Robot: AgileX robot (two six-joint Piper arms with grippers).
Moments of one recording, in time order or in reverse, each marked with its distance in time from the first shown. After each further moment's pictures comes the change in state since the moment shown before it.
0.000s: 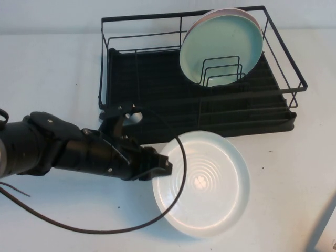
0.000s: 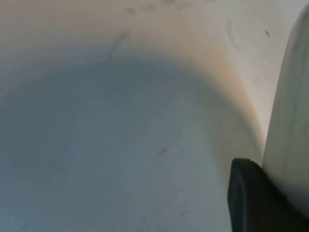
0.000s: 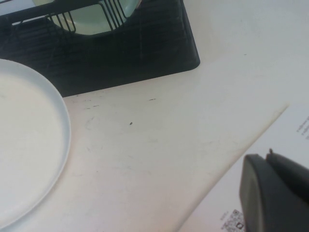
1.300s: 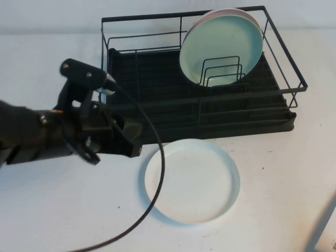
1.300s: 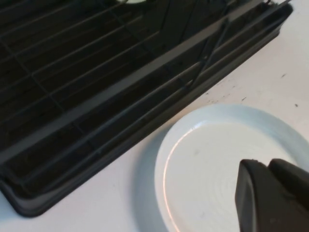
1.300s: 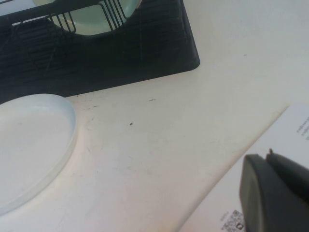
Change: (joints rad) right arm 0.000 0.000 0.000 0.000 0.000 0.000; left arm 0.002 -0.300 0.026 0.237 -0.229 0.084
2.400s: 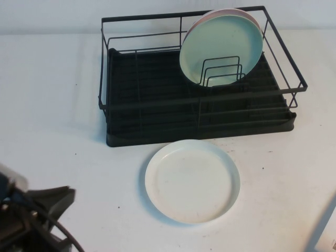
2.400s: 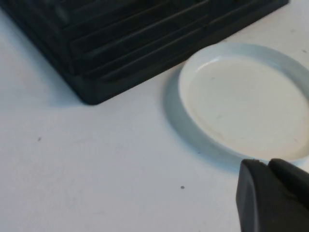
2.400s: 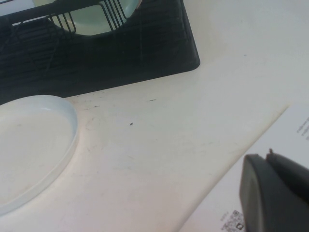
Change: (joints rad) right arm 0.000 0.000 0.000 0.000 0.000 0.000; left arm 0.000 -0.676 0.435 0.503 -0.009 -0.495
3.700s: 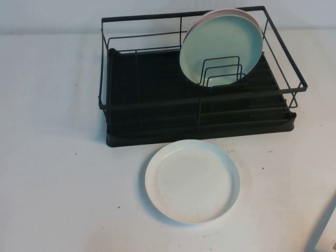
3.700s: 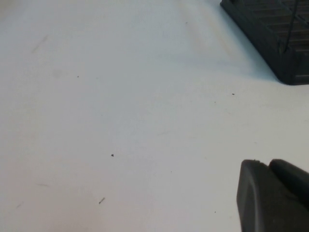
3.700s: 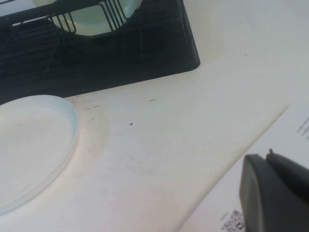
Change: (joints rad) right arm 0.000 0.000 0.000 0.000 0.000 0.000; left arm 0.385 -0.681 0.451 0.426 -0.041 -0.434
